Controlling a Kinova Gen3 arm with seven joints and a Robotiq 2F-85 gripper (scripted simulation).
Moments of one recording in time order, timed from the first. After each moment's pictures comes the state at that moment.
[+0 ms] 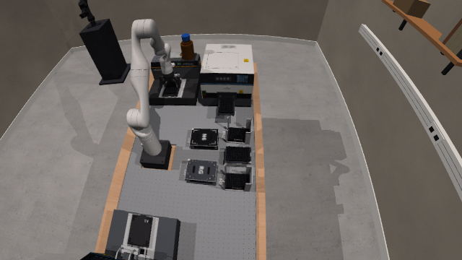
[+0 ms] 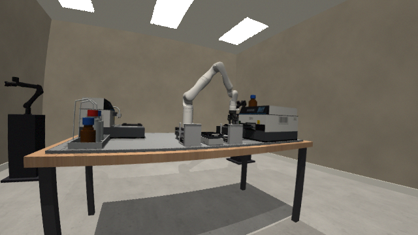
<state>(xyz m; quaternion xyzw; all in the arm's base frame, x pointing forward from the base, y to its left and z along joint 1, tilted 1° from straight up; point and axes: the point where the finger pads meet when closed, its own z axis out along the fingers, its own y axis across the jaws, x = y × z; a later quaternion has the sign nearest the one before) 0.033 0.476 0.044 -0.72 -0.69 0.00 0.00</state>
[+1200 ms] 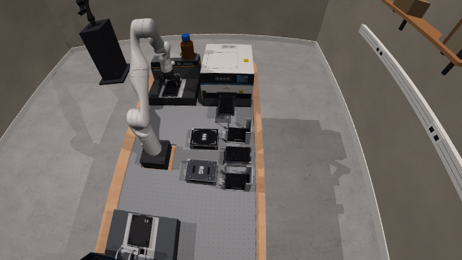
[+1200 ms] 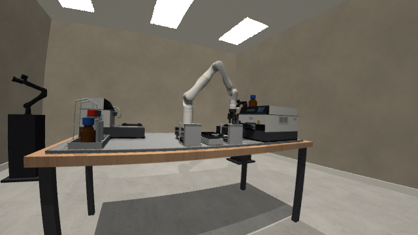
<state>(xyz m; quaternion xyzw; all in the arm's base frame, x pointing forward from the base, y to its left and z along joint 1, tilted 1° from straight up) 0.033 0.476 0.059 -0.72 -0.69 0.00 0.00</state>
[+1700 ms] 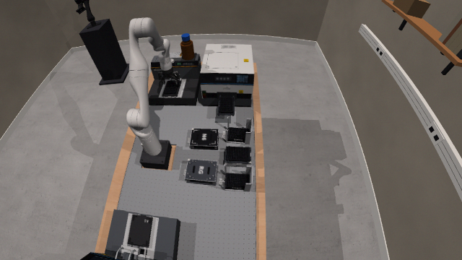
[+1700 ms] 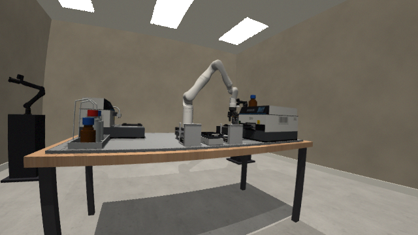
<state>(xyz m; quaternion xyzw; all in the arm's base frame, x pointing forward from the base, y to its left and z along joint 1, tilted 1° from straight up) 0.033 0.476 0.077 -0.72 -0.69 0.00 0.00</state>
